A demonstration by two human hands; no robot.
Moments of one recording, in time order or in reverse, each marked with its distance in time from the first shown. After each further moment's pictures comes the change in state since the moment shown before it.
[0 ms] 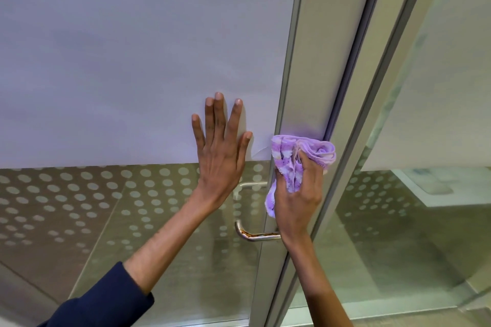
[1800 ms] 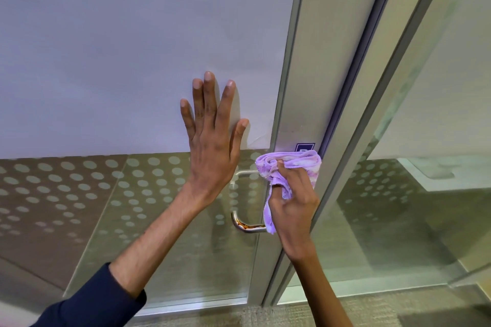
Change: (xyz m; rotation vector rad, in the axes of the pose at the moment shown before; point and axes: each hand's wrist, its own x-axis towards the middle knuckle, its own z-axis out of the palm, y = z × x) left_hand 0.000 0.000 -0.001 -0.115 -0.003 -0.038; right_hand -0.025 0.016 -0.009 -0.035 -0.204 0.082
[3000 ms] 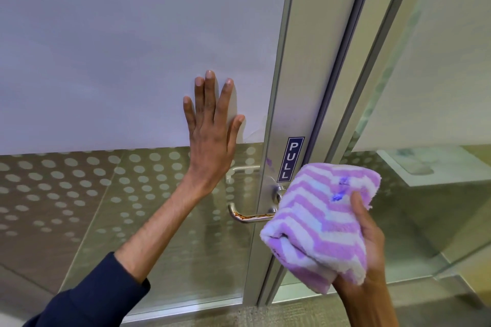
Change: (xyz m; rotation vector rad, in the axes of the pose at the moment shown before) left_hand -0.003 -0.001 -0.008 -0.068 -0.044 -0.020; right_hand -0.018 -0.048 -0.138 1.363 -0.182 1.249
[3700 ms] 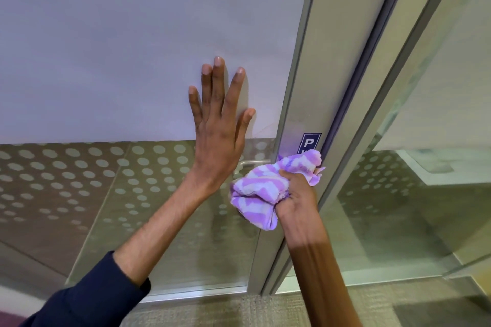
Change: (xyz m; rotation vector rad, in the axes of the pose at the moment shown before) left_hand 0.001 0.002 -0.001 -0.010 0.007 0.016; right_hand 0.113 0.057 0.059 -0.124 0.457 0.008
